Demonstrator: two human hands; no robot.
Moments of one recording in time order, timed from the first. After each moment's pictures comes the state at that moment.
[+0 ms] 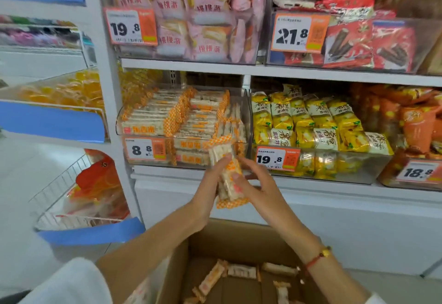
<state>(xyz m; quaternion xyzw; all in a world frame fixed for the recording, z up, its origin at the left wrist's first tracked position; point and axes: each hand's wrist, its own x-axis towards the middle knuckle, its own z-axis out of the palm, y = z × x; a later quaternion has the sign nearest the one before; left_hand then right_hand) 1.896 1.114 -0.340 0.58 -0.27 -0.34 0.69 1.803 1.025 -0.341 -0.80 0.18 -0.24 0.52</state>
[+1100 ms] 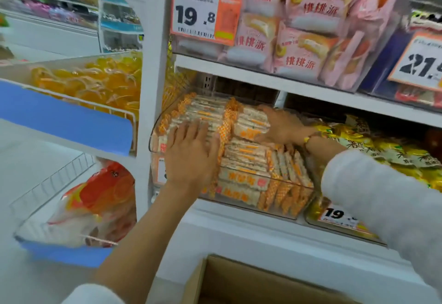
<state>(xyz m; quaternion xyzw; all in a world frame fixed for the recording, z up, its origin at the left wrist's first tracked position) 2.096 1.130 -0.330 0.89 -0.30 0.21 0.28 2.049 0.915 -0.247 -0.98 0.19 -0.05 -0.02</state>
